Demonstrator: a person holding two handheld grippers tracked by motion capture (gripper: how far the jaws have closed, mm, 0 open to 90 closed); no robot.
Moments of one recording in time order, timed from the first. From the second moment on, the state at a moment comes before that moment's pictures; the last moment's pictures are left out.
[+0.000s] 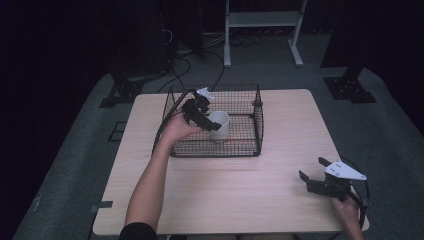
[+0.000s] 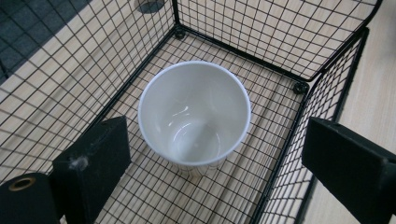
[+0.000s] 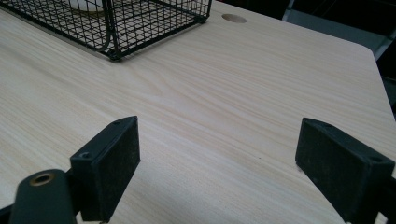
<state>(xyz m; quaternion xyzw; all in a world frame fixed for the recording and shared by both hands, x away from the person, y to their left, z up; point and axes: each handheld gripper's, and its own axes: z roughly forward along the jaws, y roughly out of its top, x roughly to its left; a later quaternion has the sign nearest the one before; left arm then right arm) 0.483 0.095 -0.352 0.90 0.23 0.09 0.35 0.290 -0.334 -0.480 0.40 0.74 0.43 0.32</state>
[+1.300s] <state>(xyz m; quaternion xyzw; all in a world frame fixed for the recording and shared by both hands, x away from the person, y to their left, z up) 0.412 0.121 -0.344 0.89 0.22 0.12 0.39 0.290 -0.334 -0.480 0.40 0.74 0.43 0.32</state>
